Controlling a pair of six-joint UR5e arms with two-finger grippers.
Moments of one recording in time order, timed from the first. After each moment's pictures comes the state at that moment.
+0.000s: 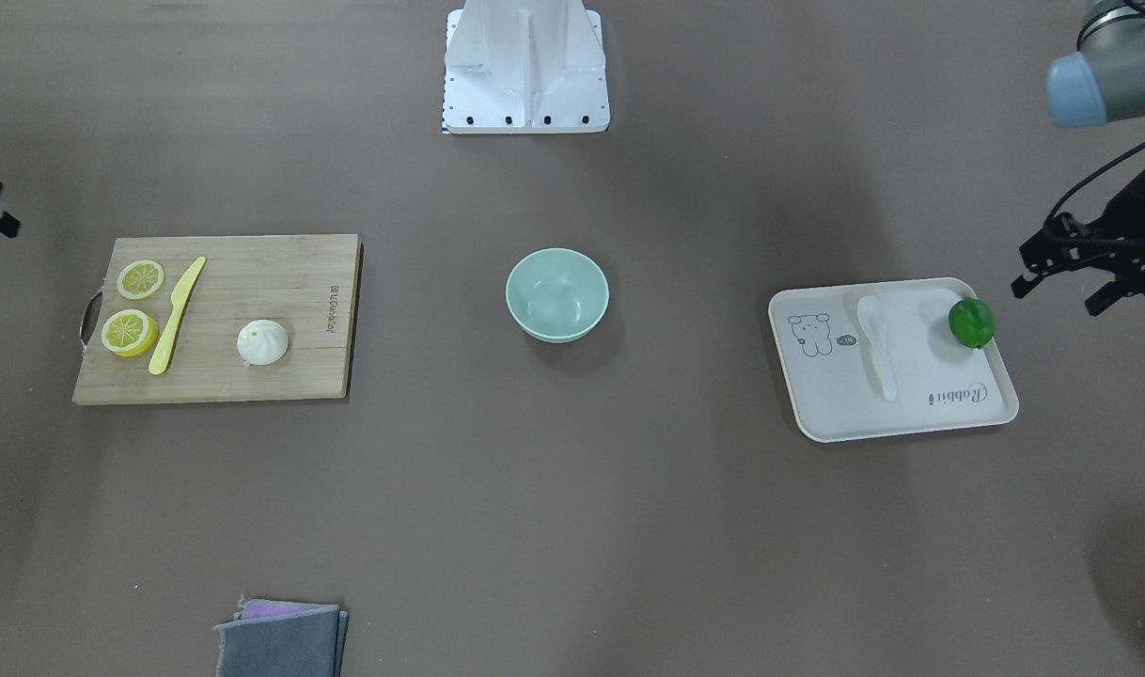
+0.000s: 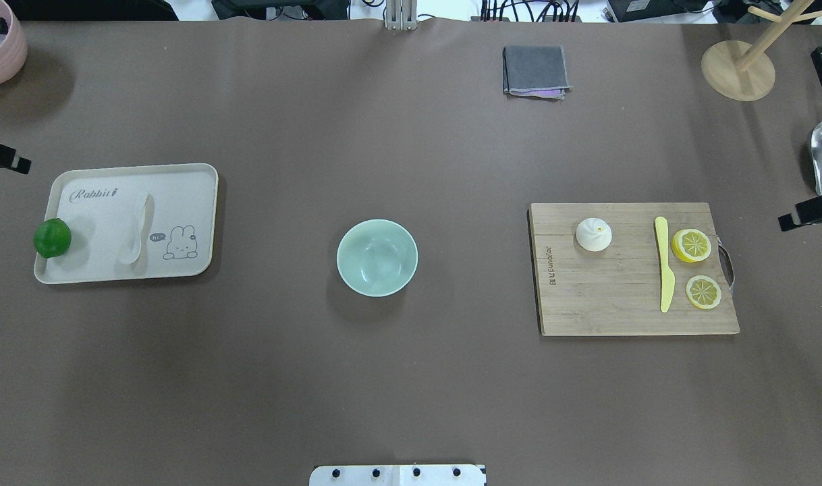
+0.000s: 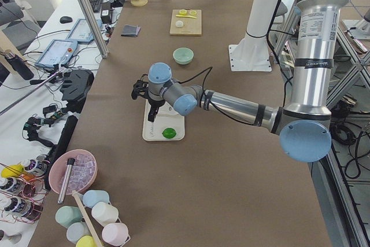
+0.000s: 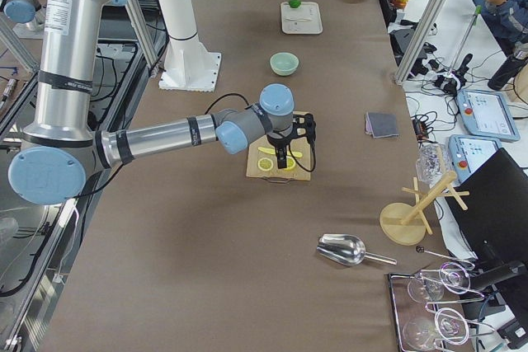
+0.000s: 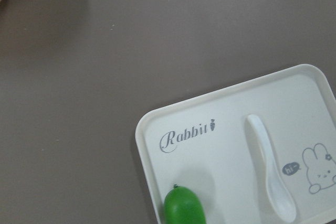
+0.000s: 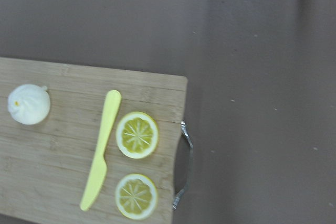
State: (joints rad) left arm -1.17 -1.65 -1.74 -2.04 -2.25 -0.57; right arm 1.14 -1.69 1.95 -1.18 2.35 0.65
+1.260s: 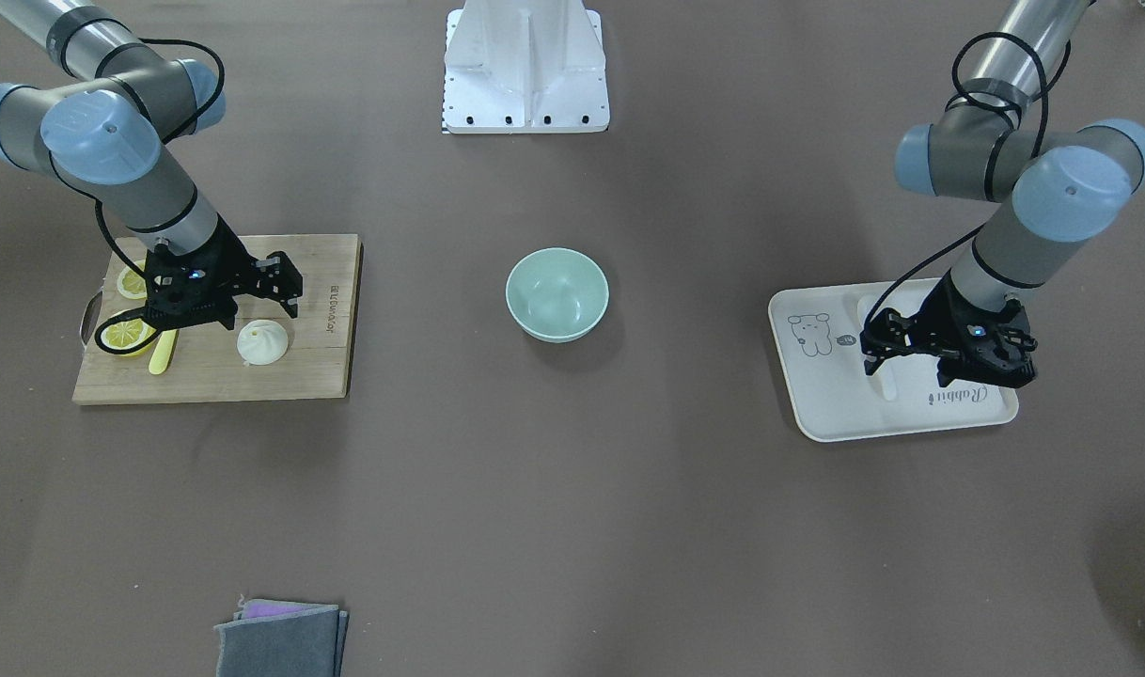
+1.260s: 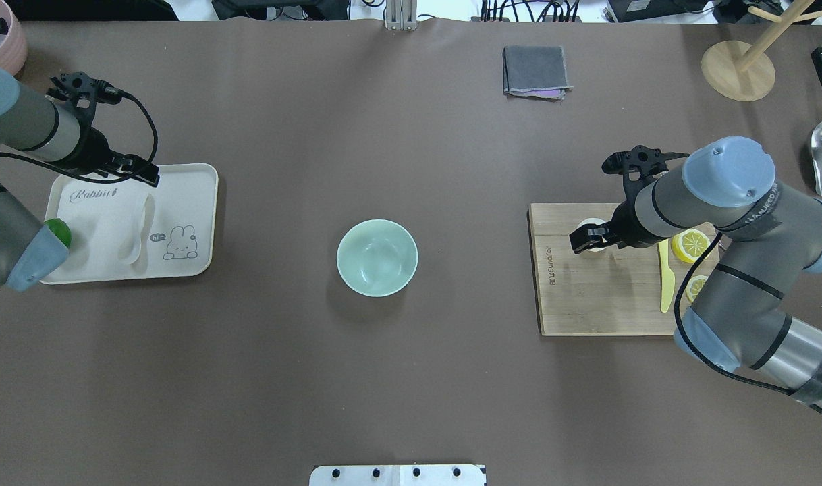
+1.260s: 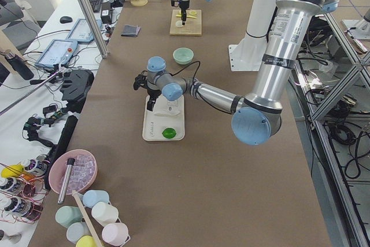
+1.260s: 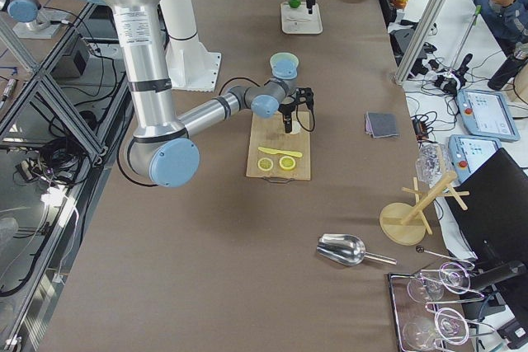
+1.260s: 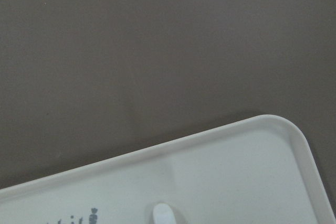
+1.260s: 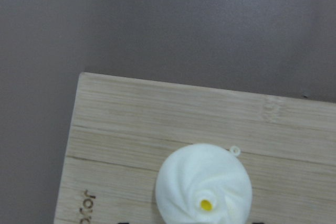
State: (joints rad) left arm -0.95 -1.84 -1.56 -2.04 -2.07 -0.68; right arm 0.72 -1.36 1.73 -1.17 2.02 0.94
